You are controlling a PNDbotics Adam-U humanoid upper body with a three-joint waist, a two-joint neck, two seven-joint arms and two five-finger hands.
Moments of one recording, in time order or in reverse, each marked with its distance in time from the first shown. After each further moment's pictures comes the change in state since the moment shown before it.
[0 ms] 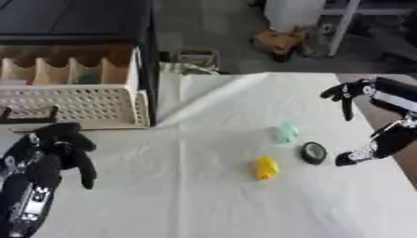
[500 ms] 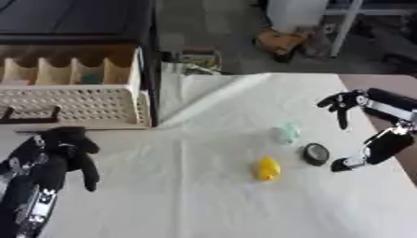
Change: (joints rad) left arm -0.001 -0.008 -0.006 0.000 -0.010 0.014 -0.006; right arm -0.008 0.045 0.016 0.067 0.006 0.022 0.017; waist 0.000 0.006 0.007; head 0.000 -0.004
